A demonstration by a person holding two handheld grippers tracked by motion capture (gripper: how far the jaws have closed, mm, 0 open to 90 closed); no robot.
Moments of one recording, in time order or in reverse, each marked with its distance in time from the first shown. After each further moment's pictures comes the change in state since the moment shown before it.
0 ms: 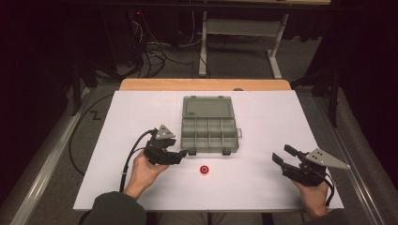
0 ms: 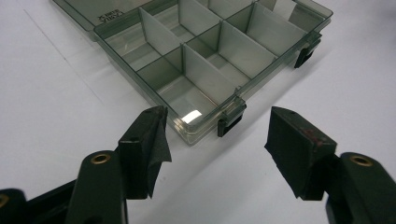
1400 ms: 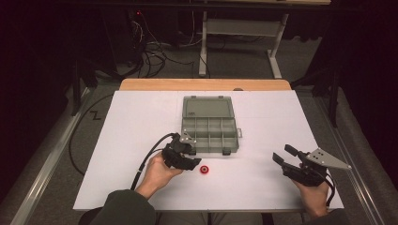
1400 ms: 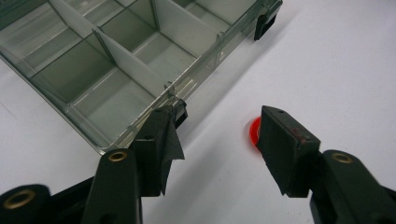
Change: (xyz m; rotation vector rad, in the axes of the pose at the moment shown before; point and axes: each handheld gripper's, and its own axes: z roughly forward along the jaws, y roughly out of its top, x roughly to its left) left arm -0.032 0.013 0.032 0.157 -0.074 0.103; right arm -0.001 0.000 -0.001 -0.012 -0.001 0.002
